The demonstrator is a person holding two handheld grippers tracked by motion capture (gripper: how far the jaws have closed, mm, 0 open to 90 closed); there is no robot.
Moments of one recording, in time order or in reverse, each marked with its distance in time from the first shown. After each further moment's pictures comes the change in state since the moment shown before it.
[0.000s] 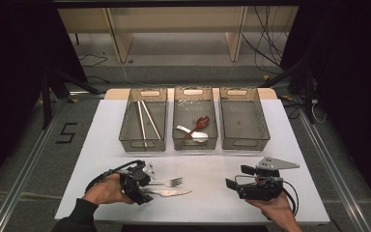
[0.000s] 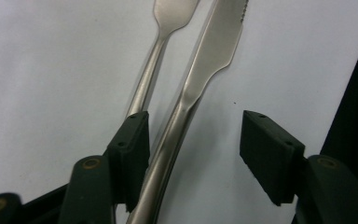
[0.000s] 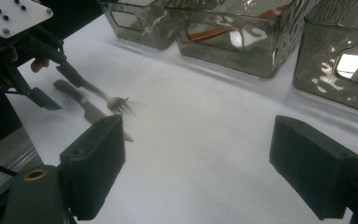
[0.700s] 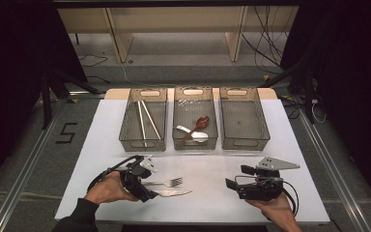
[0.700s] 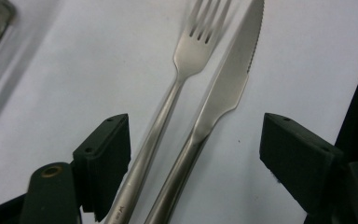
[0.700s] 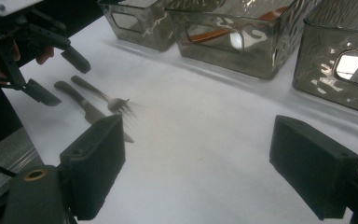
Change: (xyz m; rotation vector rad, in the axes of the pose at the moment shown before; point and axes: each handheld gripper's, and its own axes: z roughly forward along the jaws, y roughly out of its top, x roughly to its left) left arm 0.004 0.005 -0.008 -0.105 0.032 -0.058; right arm 0.001 0.000 -0.001 -0.005 -0.003 0.002
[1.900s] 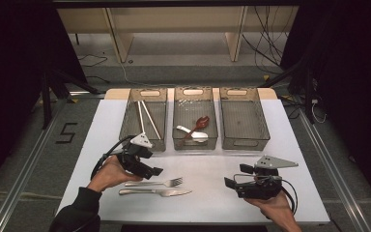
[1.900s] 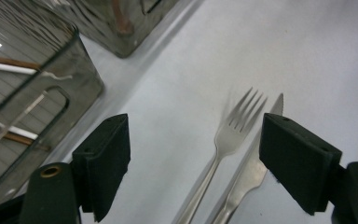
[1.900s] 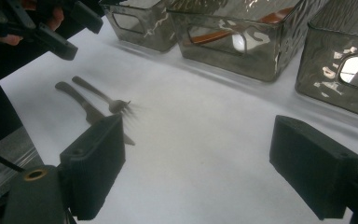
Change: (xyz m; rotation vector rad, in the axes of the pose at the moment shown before) left arm 0.030 0.017 -0.026 -0.240 0.029 -0.155; right arm 0.001 0.004 0.002 0.006 0.004 -0.006
